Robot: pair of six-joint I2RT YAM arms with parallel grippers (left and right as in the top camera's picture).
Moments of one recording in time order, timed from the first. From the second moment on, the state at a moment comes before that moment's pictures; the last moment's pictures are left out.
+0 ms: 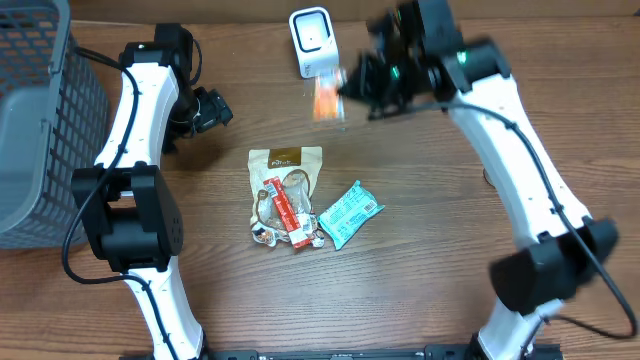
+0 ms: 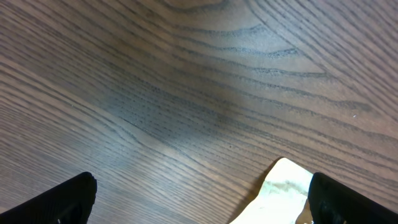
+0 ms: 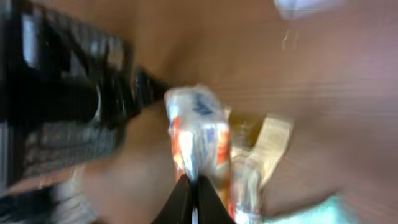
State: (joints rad) left arm 0.02 2.17 1.91 -1.25 -0.02 -0.57; right arm 0.36 1.93 2.05 -1.04 -0.50 0.46
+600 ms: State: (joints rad) left arm 0.02 2.17 1.91 -1.25 -0.02 -0.57; right arm 0.43 2.39 2.31 -0.54 0.07 0.15
